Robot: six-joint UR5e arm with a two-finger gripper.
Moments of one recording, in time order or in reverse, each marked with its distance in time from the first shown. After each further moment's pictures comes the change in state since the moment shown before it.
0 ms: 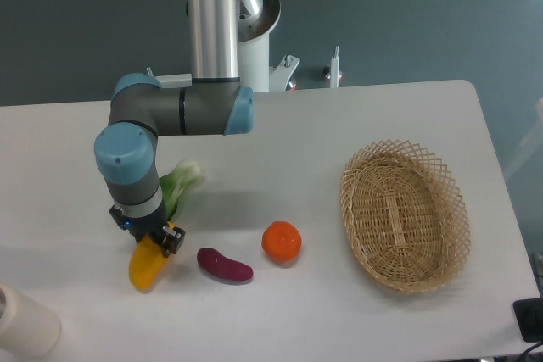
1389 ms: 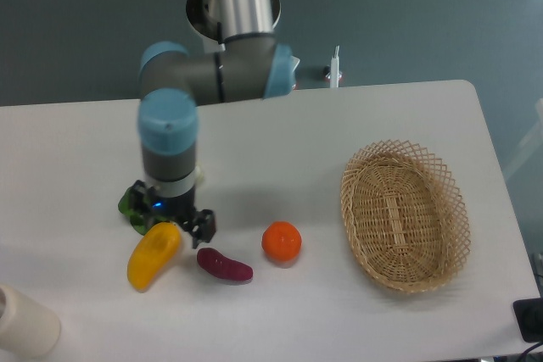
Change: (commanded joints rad) arm 0.041 0.048 0.008 -0.077 -0.069 0.035
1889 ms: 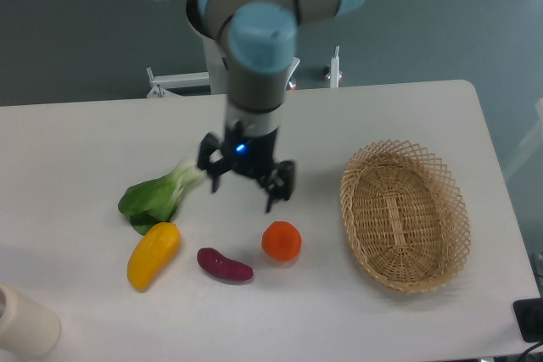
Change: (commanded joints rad) arm 0.160 0.147 0.002 -0.048 -0.077 0.028
